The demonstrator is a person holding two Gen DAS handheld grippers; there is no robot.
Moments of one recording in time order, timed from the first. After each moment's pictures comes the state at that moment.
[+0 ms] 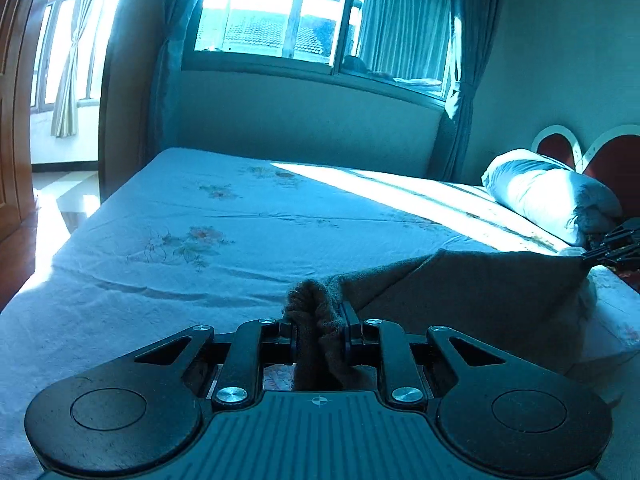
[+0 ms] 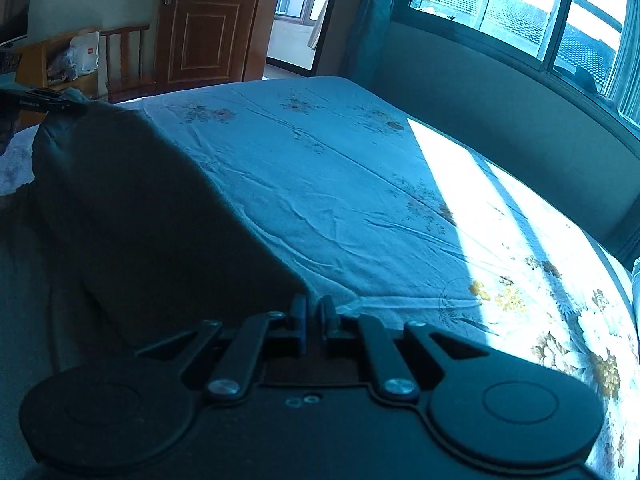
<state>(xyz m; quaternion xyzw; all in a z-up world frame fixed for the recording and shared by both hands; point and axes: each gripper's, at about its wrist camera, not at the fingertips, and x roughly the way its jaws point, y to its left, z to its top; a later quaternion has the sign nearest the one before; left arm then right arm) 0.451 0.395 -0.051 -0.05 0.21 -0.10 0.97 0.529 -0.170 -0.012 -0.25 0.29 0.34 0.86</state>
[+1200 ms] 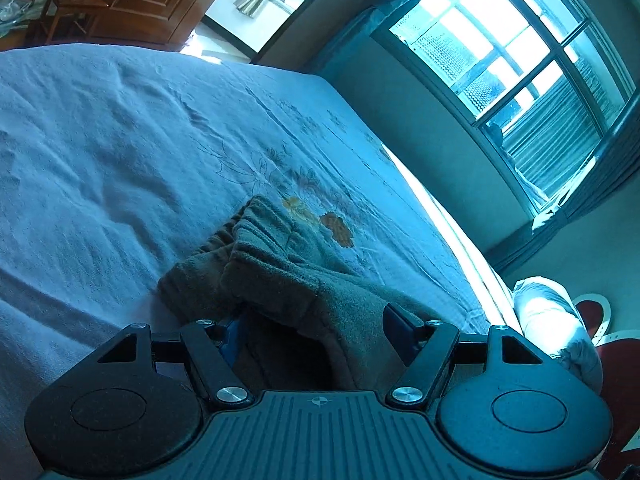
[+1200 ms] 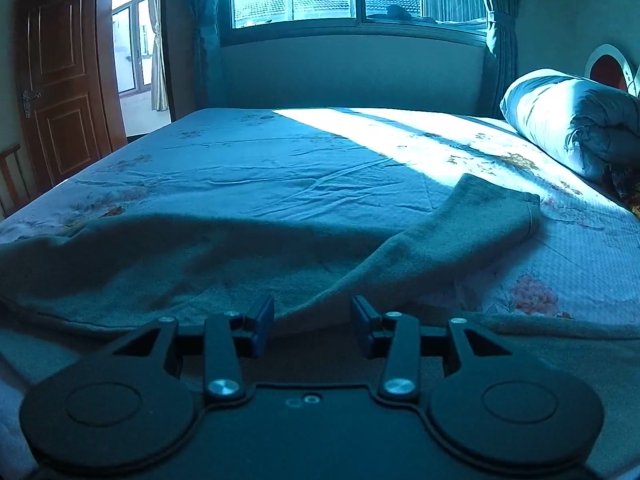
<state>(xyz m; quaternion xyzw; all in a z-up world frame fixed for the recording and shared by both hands) 0.249 0.328 -0.123 -0.38 0.25 0.08 0.89 0.337 -0.215 -0.102 -0.03 0.29 0.12 0.95</state>
